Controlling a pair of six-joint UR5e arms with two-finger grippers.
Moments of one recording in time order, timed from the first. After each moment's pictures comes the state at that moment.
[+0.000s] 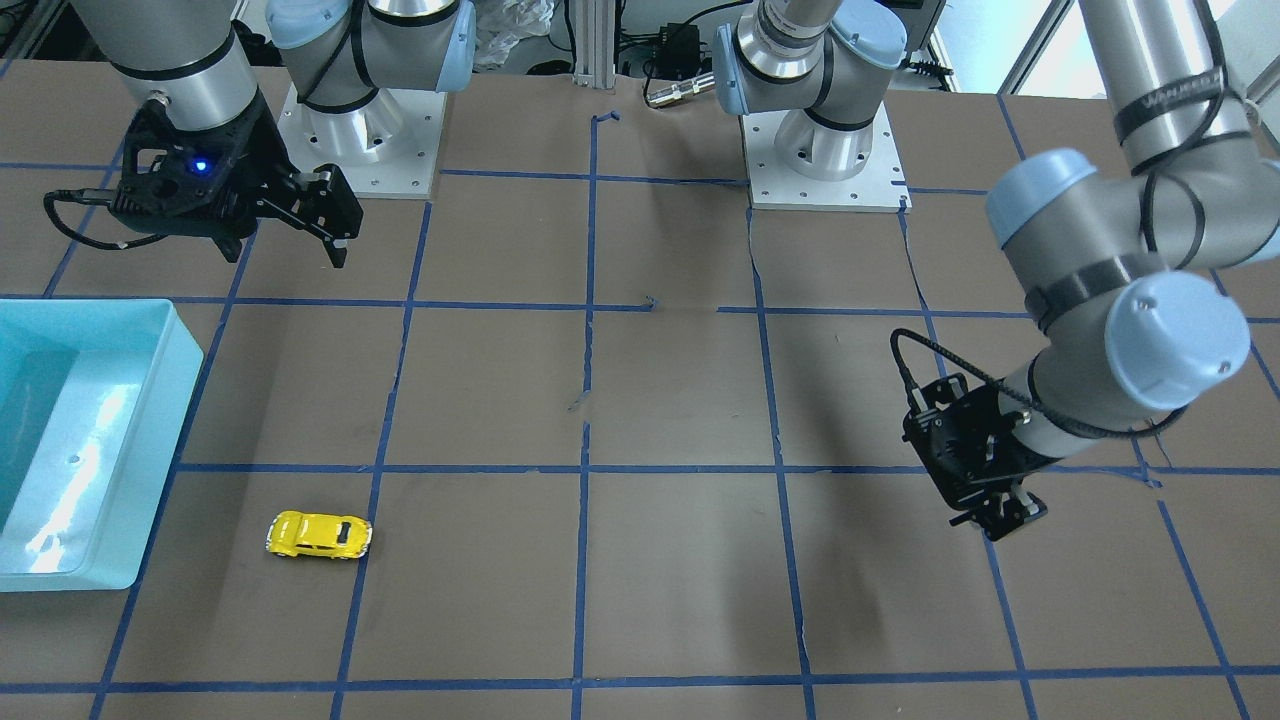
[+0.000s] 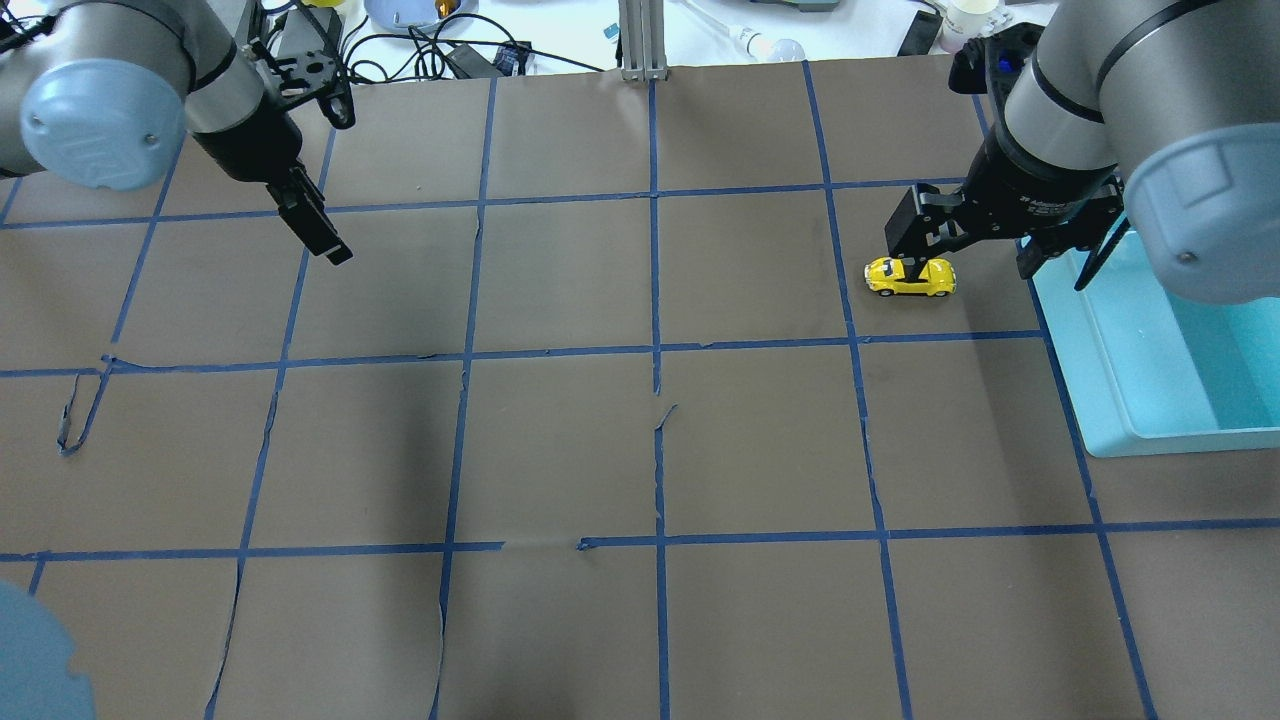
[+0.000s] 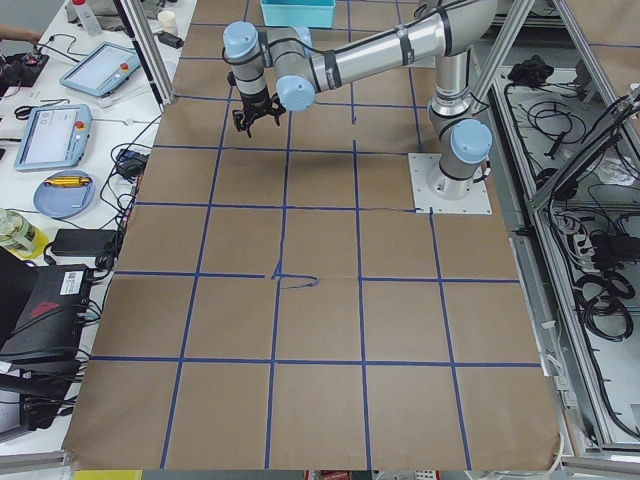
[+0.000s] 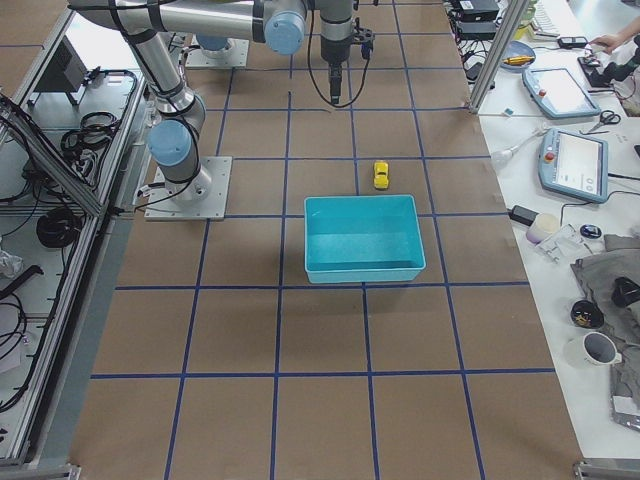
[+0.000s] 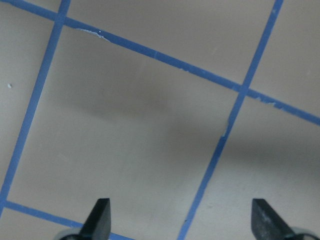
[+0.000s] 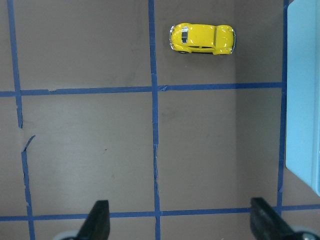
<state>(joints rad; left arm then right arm) -1.40 -1.82 -1.53 -1.40 1.50 1.11 1.53 -1.64 1.74 -1.71 -1.59 -0.02</state>
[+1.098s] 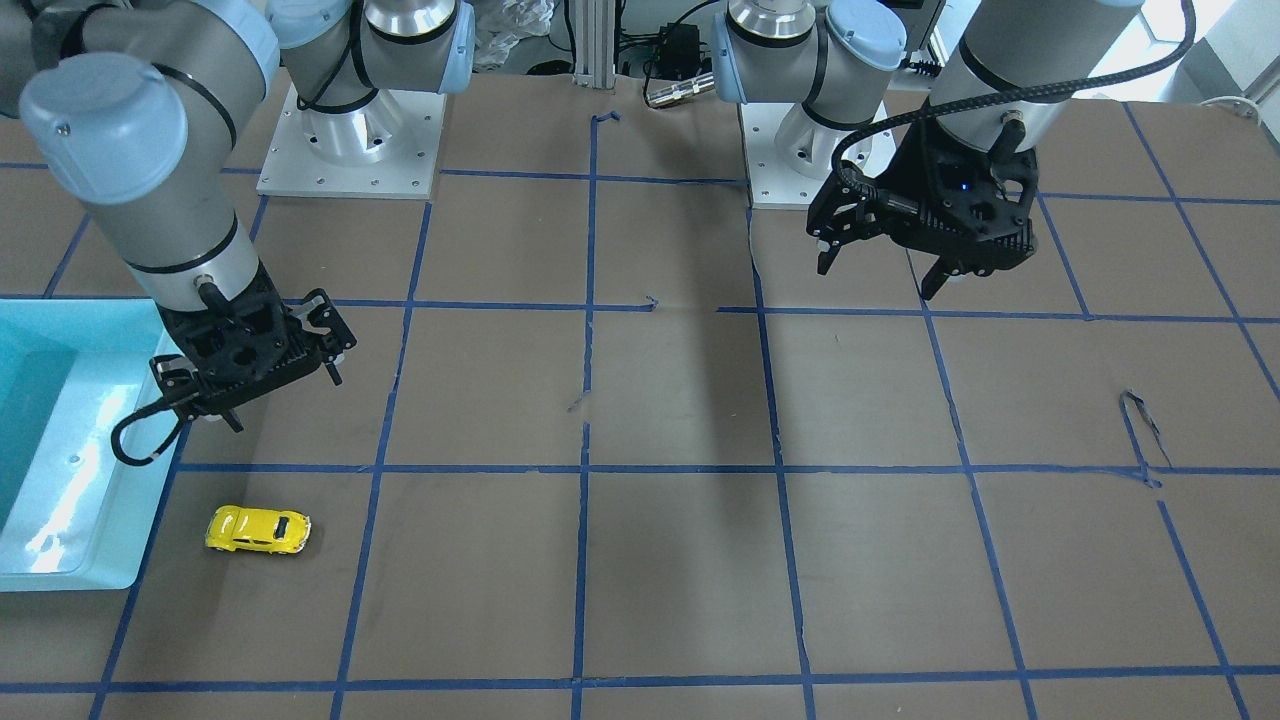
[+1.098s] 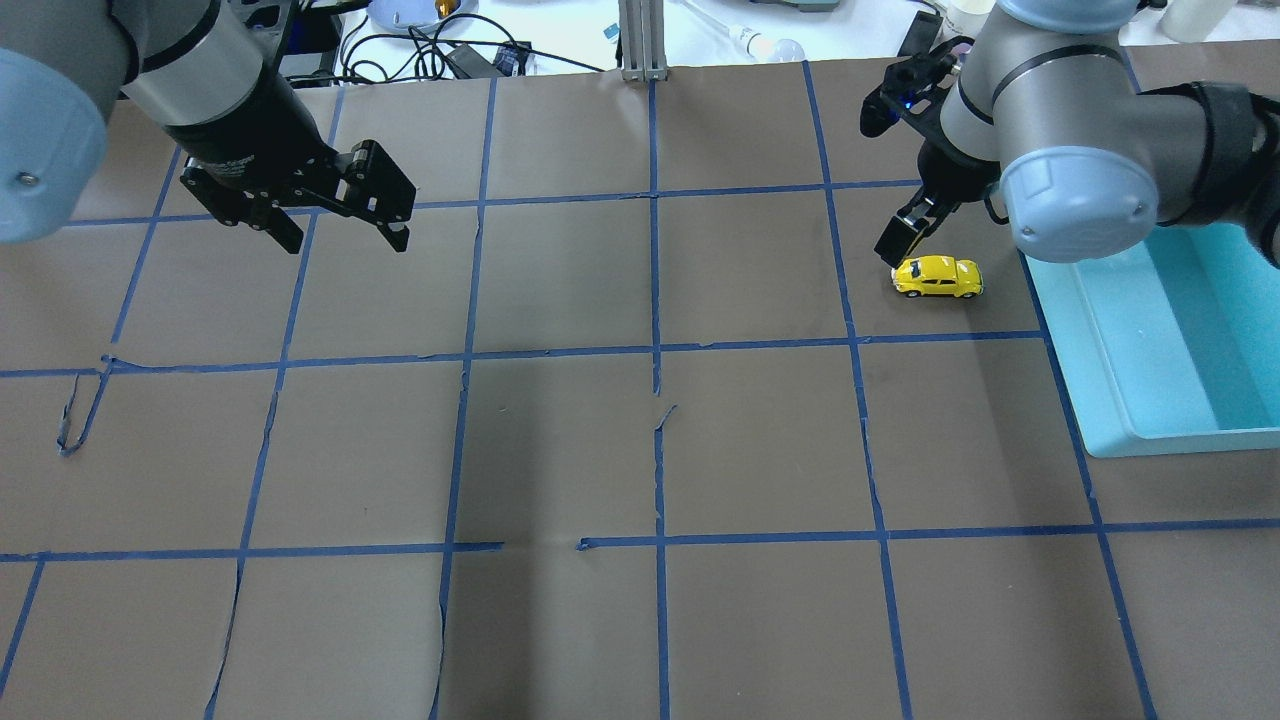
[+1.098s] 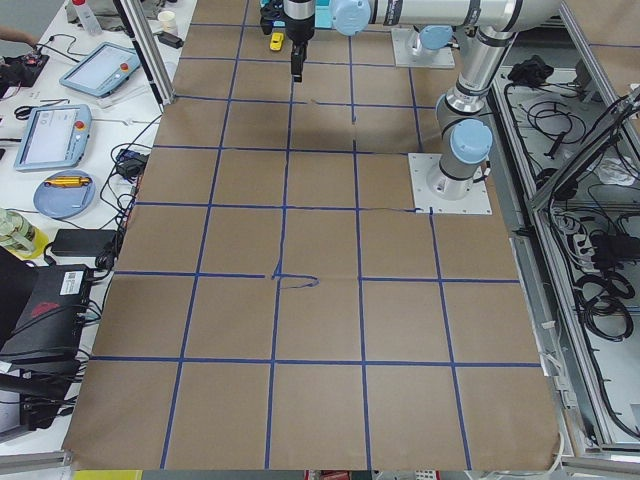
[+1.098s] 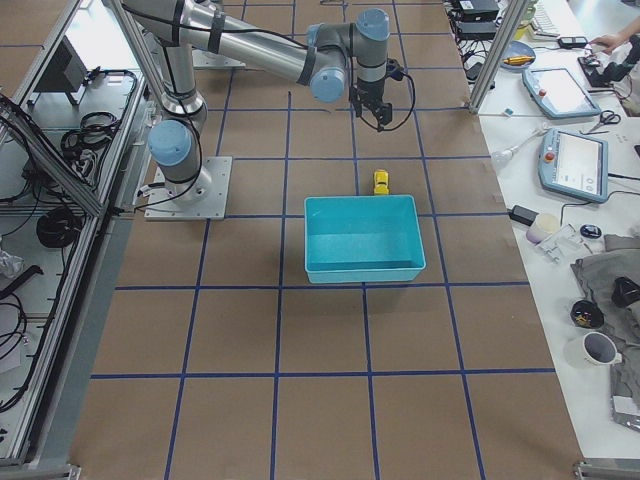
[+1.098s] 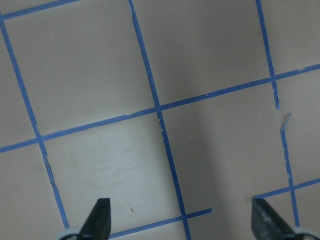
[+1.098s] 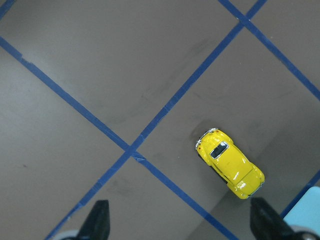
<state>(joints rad) -1.56 -1.57 -1.57 -1.57 1.51 0.02 1.50 -1.35 1.74 -2.07 -1.57 -0.88</state>
